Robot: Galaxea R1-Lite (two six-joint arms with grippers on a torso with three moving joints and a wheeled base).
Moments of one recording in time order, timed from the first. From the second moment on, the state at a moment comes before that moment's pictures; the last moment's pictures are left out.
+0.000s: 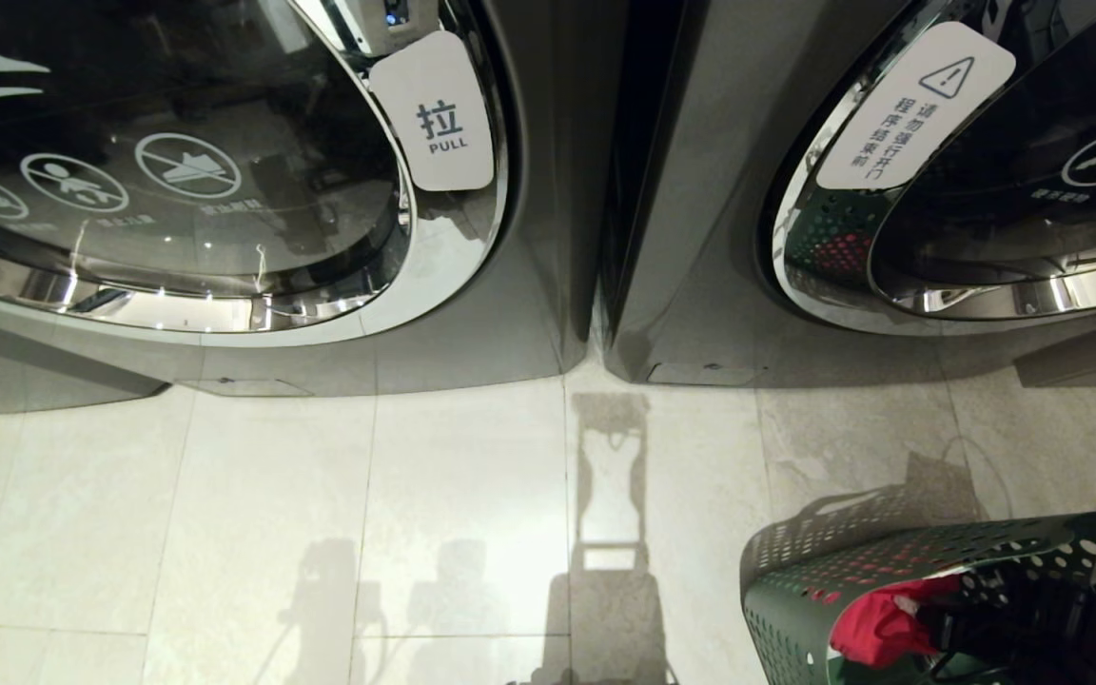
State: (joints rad) left arm -0.01 0.00 0.00 0.00 0.00 0.00; right arm -0.55 2.84 -0.67 -1.52 0.64 -0.16
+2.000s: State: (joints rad) left arm -0.01 0.00 0.00 0.00 0.00 0.00; right arm -0.57 1.75 -0.39 -0.66 0.11 -0.21
